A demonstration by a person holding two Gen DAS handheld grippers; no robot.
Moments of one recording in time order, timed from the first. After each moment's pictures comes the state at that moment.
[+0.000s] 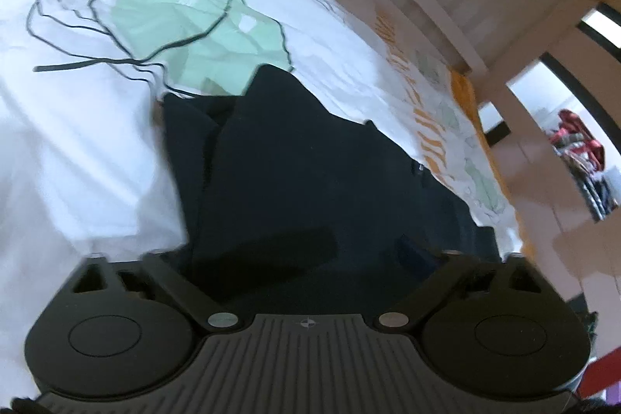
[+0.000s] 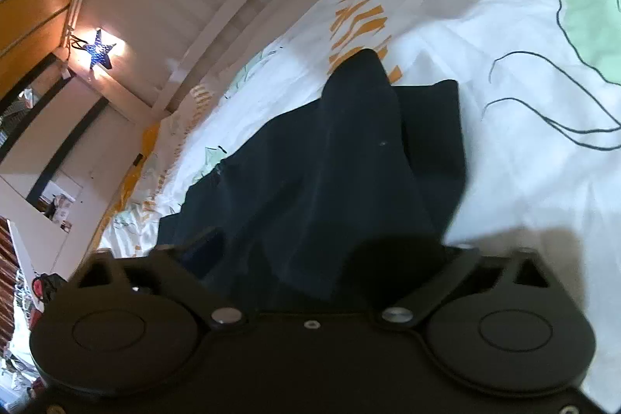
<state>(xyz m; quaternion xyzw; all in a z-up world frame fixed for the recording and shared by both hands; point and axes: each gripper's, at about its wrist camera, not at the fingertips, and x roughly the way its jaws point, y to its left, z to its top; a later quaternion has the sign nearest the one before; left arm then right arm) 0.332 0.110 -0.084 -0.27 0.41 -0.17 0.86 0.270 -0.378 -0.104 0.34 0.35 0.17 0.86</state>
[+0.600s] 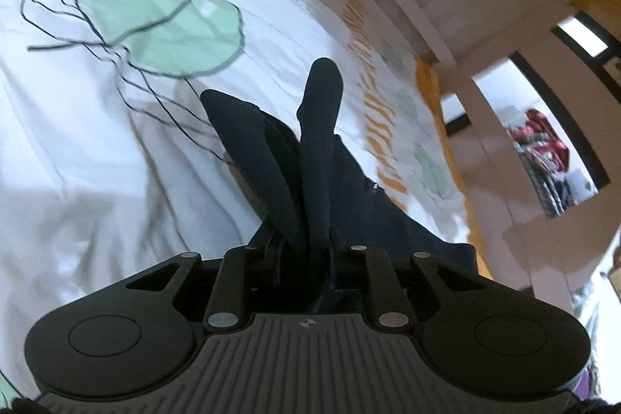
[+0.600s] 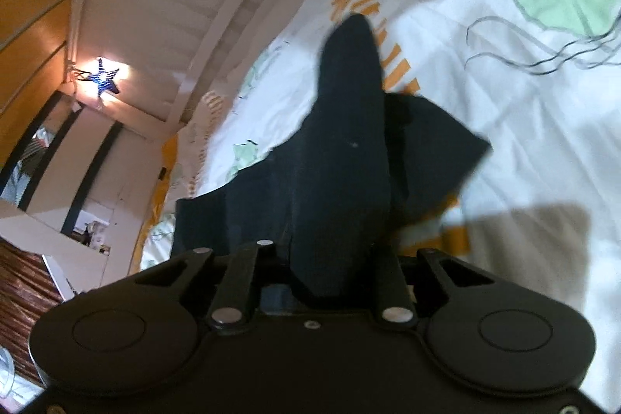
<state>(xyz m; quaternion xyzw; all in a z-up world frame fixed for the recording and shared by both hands) 0.297 0.094 -0.035 -0.31 0.43 -0.23 0.82 0.197 -0.393 -0.060 0.42 0.35 0.18 0.81</state>
